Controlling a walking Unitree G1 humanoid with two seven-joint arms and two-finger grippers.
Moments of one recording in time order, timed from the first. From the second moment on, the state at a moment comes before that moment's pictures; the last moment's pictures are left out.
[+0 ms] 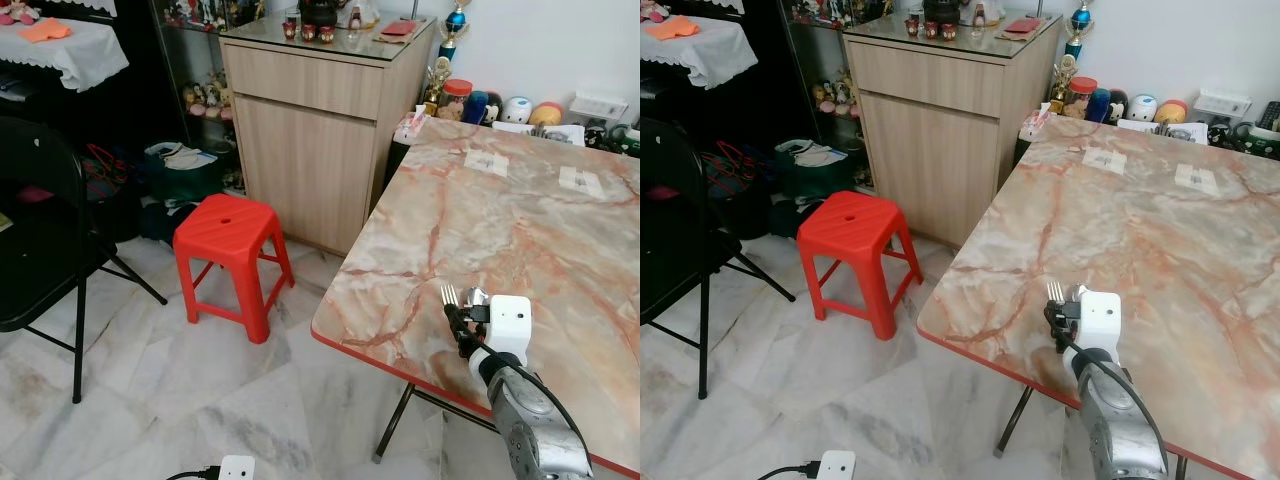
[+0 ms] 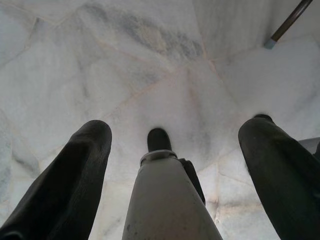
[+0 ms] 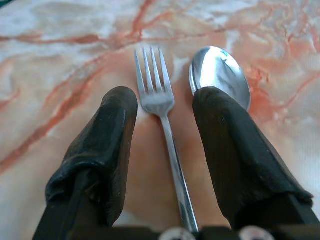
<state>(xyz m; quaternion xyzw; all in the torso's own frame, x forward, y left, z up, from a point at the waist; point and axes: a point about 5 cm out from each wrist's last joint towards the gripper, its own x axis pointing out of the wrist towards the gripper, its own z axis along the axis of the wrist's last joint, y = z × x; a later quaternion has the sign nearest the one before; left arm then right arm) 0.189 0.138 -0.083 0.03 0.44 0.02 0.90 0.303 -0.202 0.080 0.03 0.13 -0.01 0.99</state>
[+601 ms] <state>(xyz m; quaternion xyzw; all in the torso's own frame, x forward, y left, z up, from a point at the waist) 0.192 0.138 -0.082 0.03 0.44 0.01 0.90 0.300 -0.202 0.069 0.05 0.17 0.00 0.98</state>
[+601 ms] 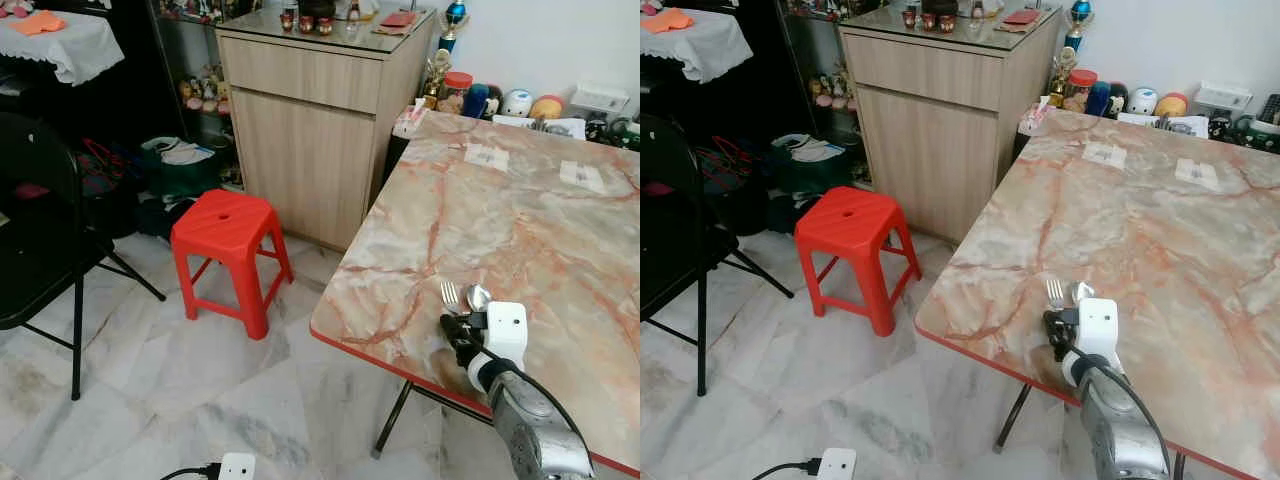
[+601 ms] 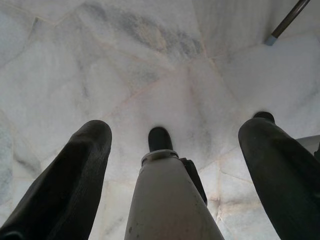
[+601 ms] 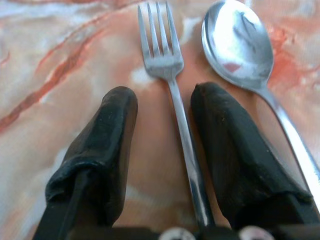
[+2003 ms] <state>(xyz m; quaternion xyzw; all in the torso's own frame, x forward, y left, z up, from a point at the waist) 0.191 0.136 -0.082 0.03 0.44 0.00 0.90 0.302 -0.195 0.062 0.05 0.19 0.01 0.98</state>
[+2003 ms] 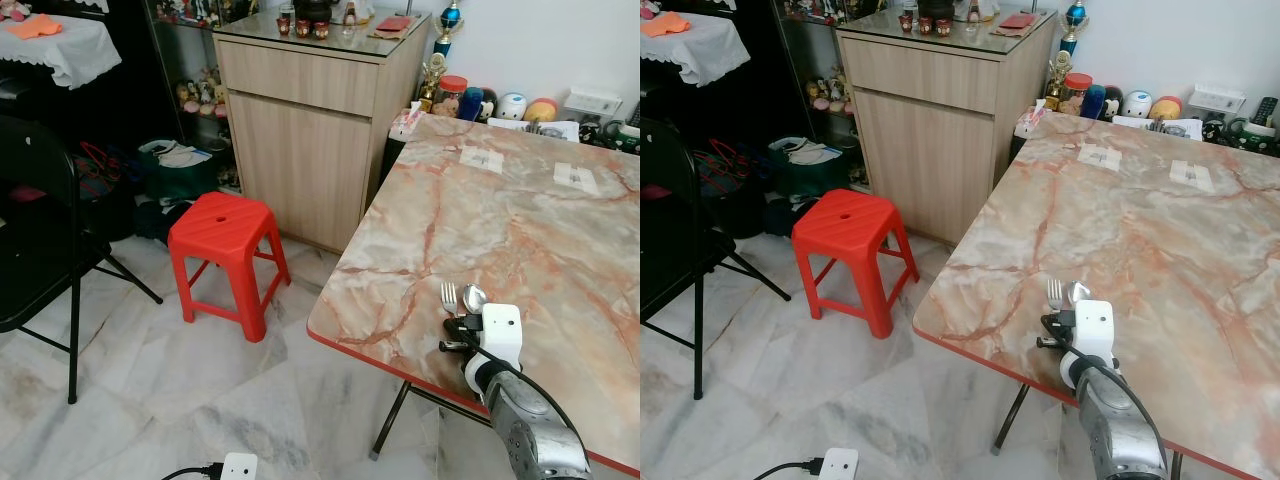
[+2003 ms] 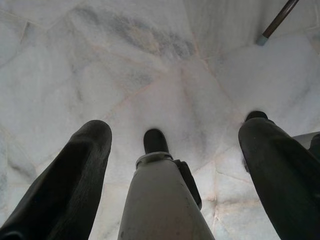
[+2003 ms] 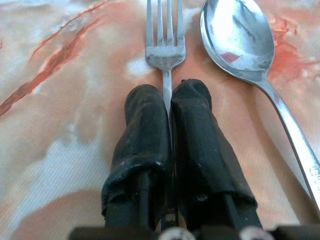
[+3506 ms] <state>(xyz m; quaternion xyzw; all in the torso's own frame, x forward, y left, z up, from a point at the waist) 0.194 0.136 -0.081 0.04 0.44 0.00 0.90 0.303 -0.162 0.125 0.05 -0.02 -0.03 1.00</state>
